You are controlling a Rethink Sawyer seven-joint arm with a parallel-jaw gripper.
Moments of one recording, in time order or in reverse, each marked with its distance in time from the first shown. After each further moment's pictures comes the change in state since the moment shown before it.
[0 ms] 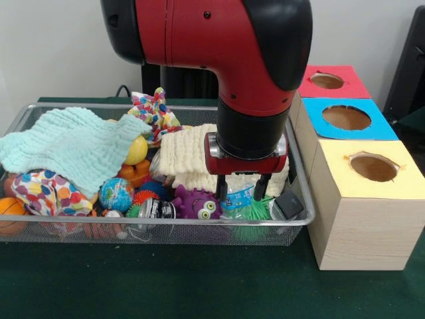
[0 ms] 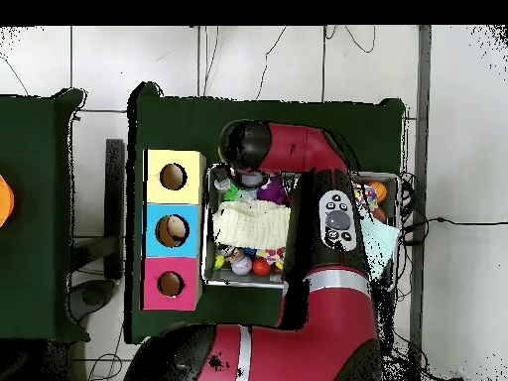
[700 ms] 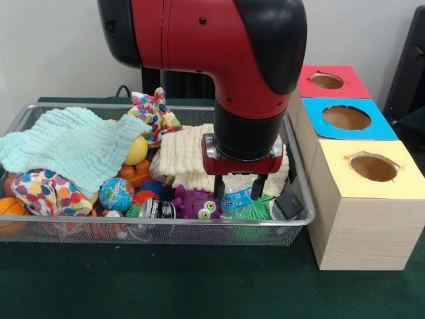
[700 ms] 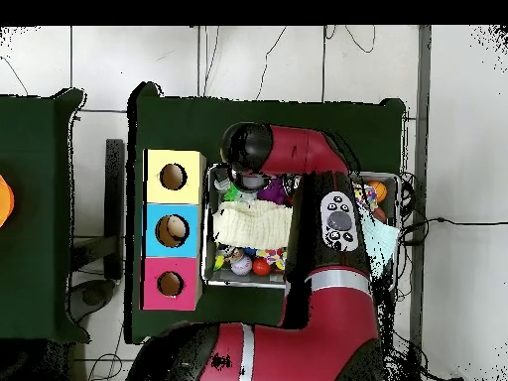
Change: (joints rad) arm -0.007 0.004 0.000 0.012 0.000 0.000 0.000
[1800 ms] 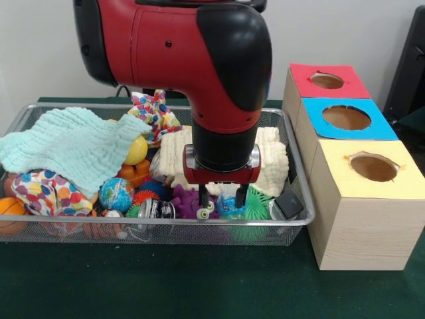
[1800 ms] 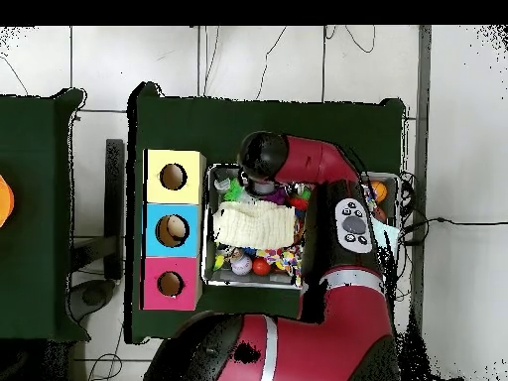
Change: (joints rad) arm -0.044 0.029 0.005 0.038 0.021 -0.062 0.000
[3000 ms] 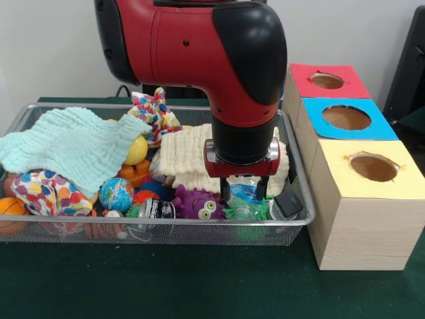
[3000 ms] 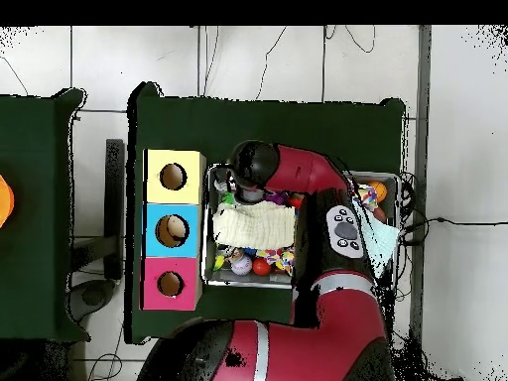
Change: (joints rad) arm 0.018 -0.024 0.002 0.090 0.070 -0.051 0.000
